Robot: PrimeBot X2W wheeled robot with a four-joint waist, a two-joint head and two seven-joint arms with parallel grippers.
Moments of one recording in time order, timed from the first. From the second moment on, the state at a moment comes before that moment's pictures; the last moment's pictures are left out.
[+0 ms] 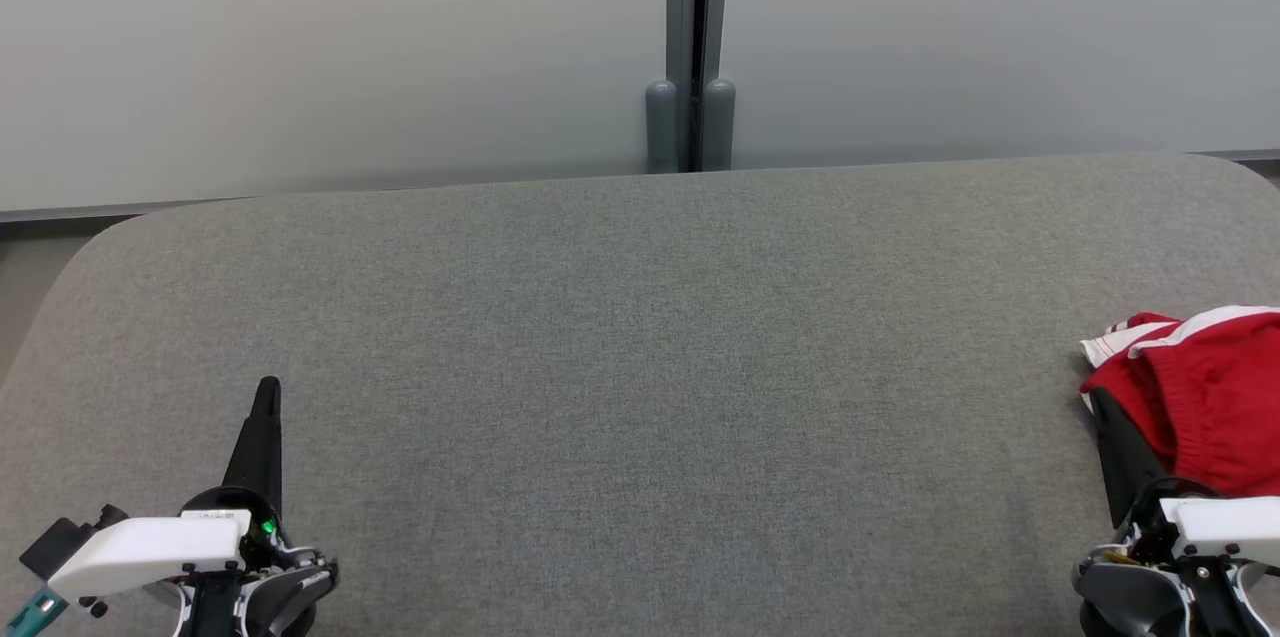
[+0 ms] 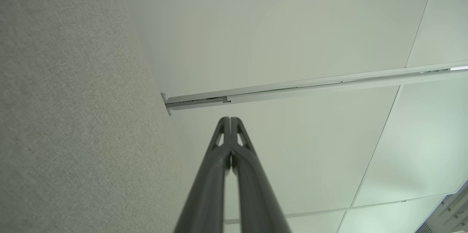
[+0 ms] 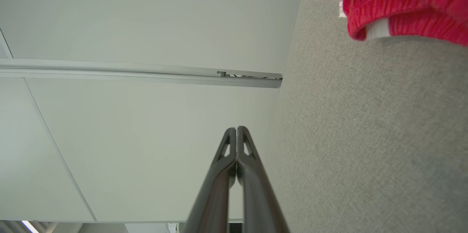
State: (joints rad) left arm -0.10 0.05 0.11 0.25 -1.55 -0.13 0.10; right arm -0.10 -0.05 -0.11 0.25 1.55 0.13 0.10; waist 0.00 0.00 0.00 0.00
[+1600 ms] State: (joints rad) left arm -0.10 0.05 0.11 0.25 -1.61 -0.13 0.11; right arm -0.10 -0.05 -0.11 0.25 1.61 0.13 0.11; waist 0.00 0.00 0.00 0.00
